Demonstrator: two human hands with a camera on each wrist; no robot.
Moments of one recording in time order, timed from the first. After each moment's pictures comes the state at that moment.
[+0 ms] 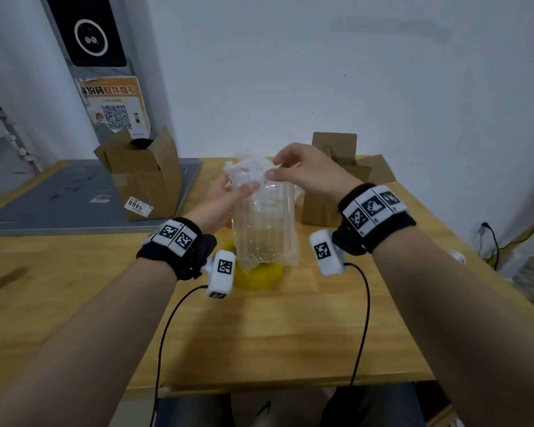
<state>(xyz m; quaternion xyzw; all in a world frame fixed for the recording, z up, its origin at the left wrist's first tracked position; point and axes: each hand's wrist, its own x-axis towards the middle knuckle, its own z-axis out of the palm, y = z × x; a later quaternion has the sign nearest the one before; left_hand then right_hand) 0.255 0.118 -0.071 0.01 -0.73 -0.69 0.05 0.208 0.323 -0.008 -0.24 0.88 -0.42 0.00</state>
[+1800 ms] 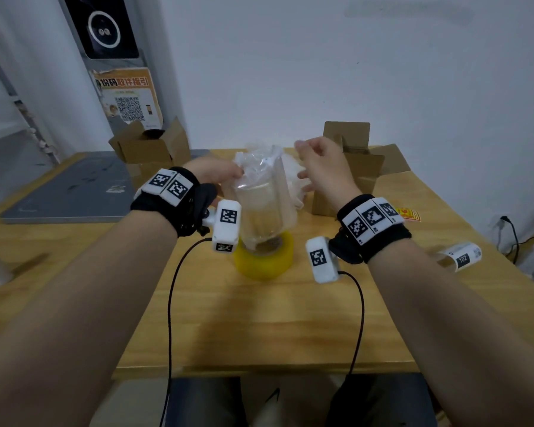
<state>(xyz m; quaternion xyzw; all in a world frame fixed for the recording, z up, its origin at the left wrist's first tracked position) 0.243 0.091 -0.021 0.21 -0.83 -0.51 -0.05 0.216 0.309 -0.037 -0.11 0.78 -0.62 -0.06</state>
